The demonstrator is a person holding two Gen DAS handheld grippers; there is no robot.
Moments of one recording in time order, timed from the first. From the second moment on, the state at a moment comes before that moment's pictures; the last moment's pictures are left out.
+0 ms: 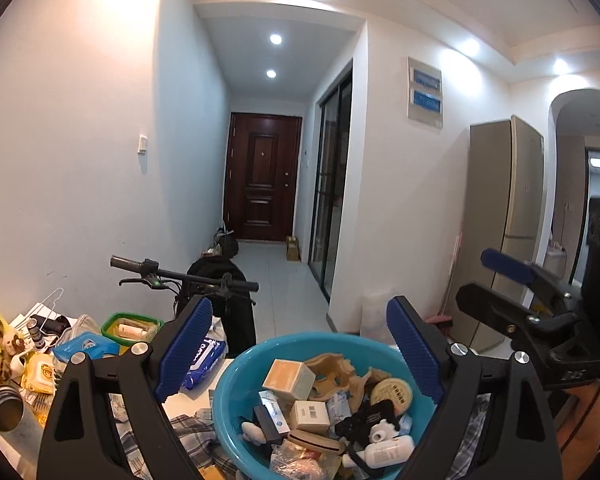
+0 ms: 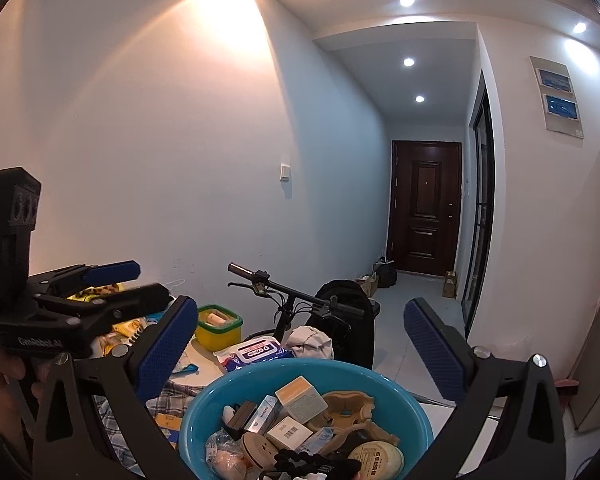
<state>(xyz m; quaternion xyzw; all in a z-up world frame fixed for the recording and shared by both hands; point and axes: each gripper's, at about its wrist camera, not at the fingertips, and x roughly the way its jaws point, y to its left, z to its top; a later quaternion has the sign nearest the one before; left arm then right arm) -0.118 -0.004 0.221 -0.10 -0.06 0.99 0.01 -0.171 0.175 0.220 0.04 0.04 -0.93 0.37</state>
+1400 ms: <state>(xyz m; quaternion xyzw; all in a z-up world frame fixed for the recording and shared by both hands) -0.180 -0.069 -0.036 -0.43 -0.10 0.88 -0.15 -0.171 0.182 0.222 0.03 0.02 -0.92 0.39</state>
